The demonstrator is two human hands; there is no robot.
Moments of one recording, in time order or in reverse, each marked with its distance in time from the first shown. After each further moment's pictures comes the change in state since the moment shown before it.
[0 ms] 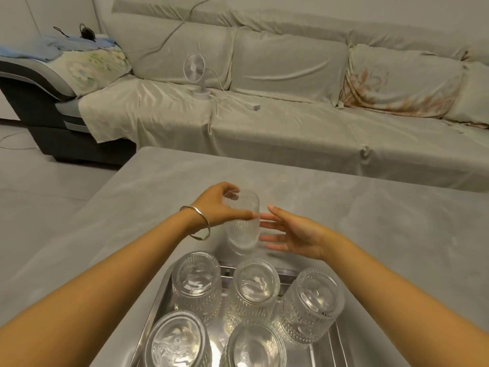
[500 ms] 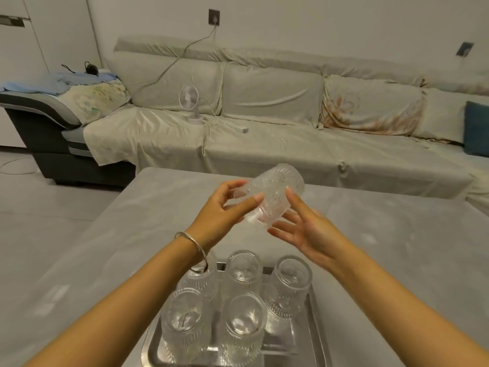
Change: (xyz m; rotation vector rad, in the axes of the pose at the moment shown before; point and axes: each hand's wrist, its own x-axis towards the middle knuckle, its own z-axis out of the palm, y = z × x) left_hand -0.118 0.090 0.000 -0.573 0.045 0.152; right_hand -0.137 -0.015 0.039 0.220 0.086 -0.448
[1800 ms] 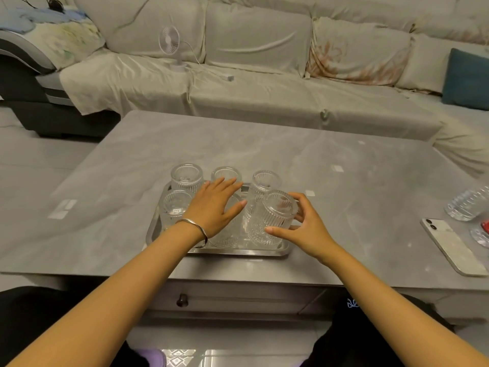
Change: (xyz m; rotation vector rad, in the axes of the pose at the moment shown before) left_hand -0.098 -0.091 0.027 1.137 -0.216 0.150; right_hand -0.128 0.115 -0.057 -0.635 0.178 -0.158
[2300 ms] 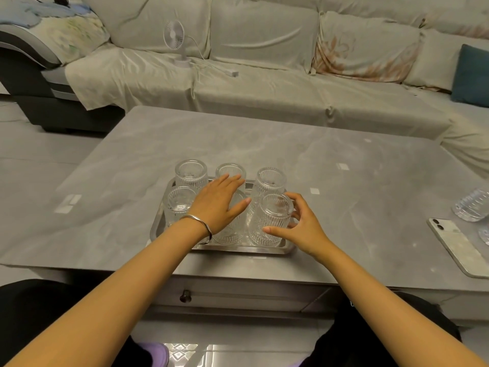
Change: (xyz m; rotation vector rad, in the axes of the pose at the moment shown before) left_hand 0.001 0.001 -0.001 0.012 0.006 -0.005; right_hand 0.013 0.017 0.012 -0.013 -0.014 0.010
